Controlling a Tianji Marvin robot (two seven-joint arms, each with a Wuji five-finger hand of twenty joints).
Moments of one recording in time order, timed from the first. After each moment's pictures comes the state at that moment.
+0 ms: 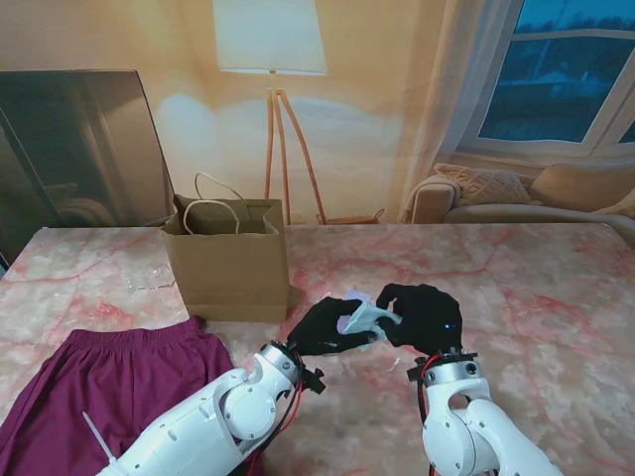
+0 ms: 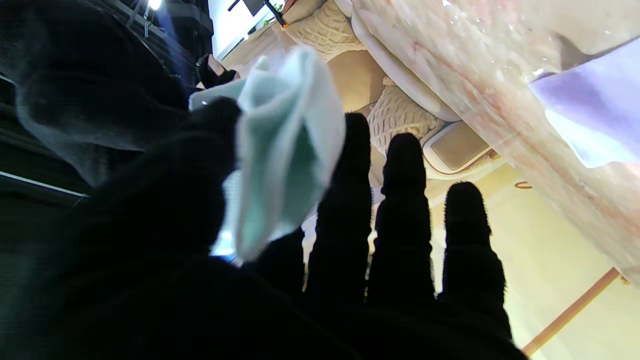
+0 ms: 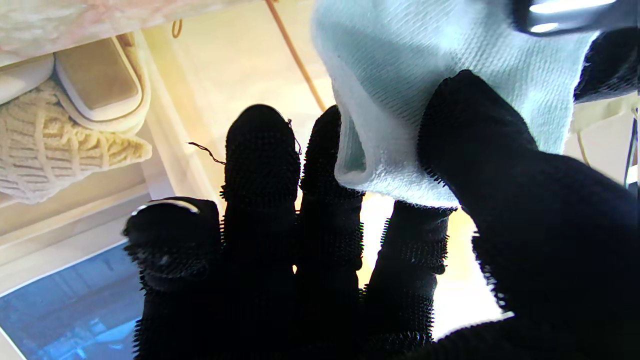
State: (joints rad) left arm 1.20 -1.34 -0.66 -1.10 0.30 -0.49 0.39; right arm -1.67 -1.15 1.19 -1.68 -0.90 0.07 -0.56; left_hand 0.67 -0.56 0.75 -0.13 0.70 -0.05 0.73 0.43 0.97 0.10 0.34 0.51 0.71 0.15 0.45 0.59 0.14 0.22 0.79 0.48; right_hand 0.46 -1.03 1.25 -0.39 0.97 -0.41 1.00 0.32 1.29 -0.09 0.72 0.56 1.27 0.02 0.82 0.78 0.94 0.12 1.54 0.70
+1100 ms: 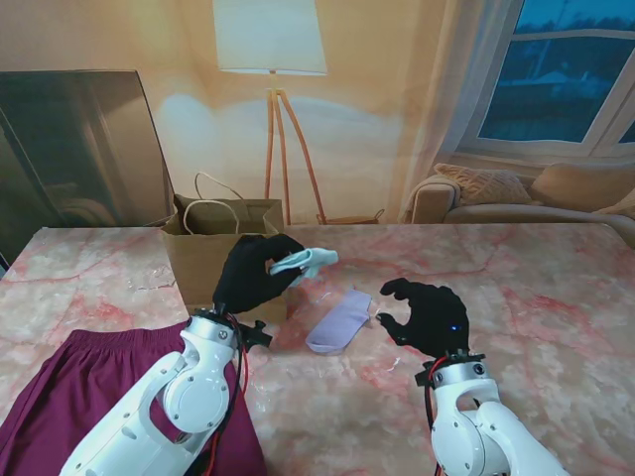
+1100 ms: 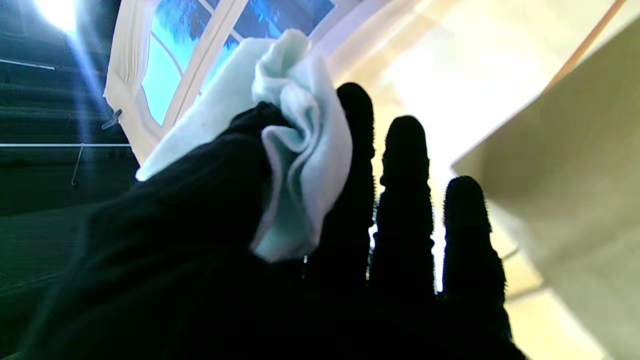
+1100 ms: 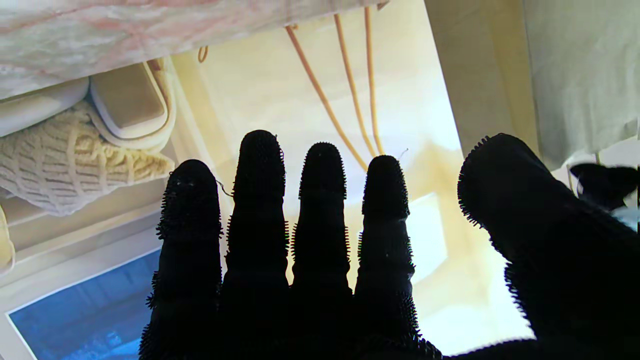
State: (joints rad) left arm 1.47 -1.23 -1.05 -1.65 0.55 -0.23 0.46; right arm -1.71 -1.15 1.23 -1.71 -0.91 0.09 -0.48; left_hand 0.79 -0.54 0.75 -0.15 0.77 -0.05 0.86 0.55 1.22 0.08 0.46 0.83 0.78 0.15 0.60 0.68 0.15 0.22 0.90 0.53; right_hand 0.26 -0.72 1.15 -0.24 0.68 -0.18 0.61 0.42 0.95 -0.07 0.47 0.30 0.94 0.04 0.42 0.57 0.55 0.13 1.15 0.59
